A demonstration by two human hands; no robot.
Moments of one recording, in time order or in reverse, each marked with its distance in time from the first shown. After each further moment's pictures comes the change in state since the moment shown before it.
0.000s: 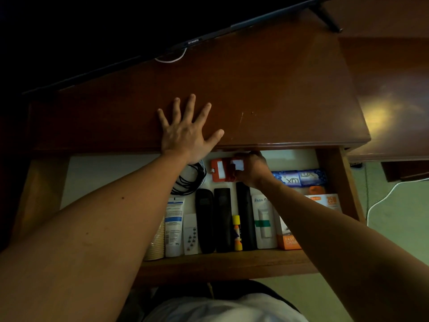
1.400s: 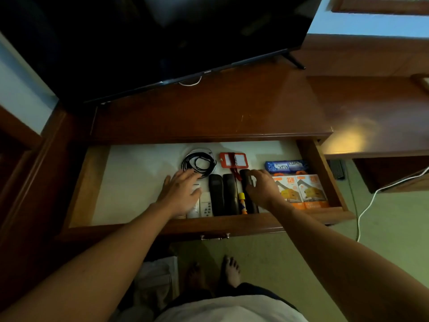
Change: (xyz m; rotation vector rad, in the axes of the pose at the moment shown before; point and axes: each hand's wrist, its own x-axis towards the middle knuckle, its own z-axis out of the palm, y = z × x) left_hand -0.227 -0.048 -0.001 -0.334 -0.207 0.091; right_hand -0.201 -0.028 0.025 0.004 0.259 -0.083
